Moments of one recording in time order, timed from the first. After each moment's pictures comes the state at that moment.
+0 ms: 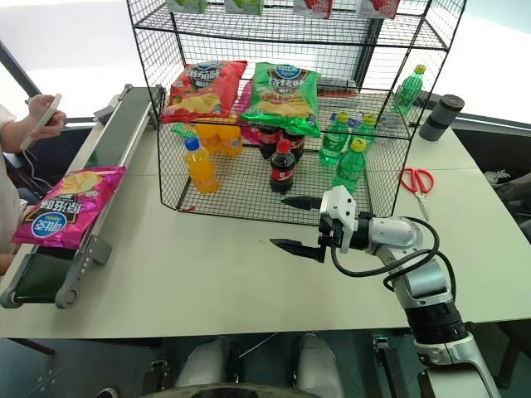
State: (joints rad) left arm 0.79 0.79 0.95 0.13 0.29 -0.82 -0.25; right arm -0.27 -0.55 0.08 -0.17 0.44 0.21 1.14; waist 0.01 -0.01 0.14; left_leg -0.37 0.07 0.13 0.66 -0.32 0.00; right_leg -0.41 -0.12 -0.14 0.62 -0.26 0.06
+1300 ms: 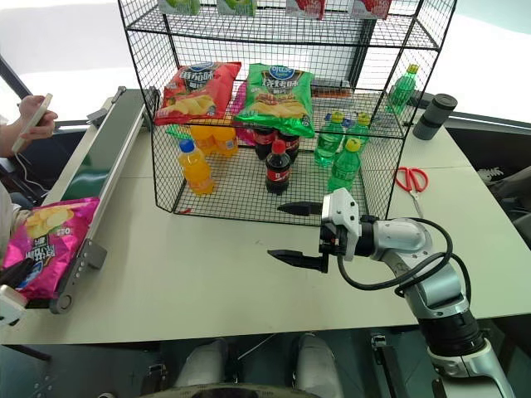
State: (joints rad) left arm 0.29 1.00 0.38 0.78 0.30 -1.03 -0.07; right arm -0.24 -0.61 0.07 -0.31 0.50 0.30 1.09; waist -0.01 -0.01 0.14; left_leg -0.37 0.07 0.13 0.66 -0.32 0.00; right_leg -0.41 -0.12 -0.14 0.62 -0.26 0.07
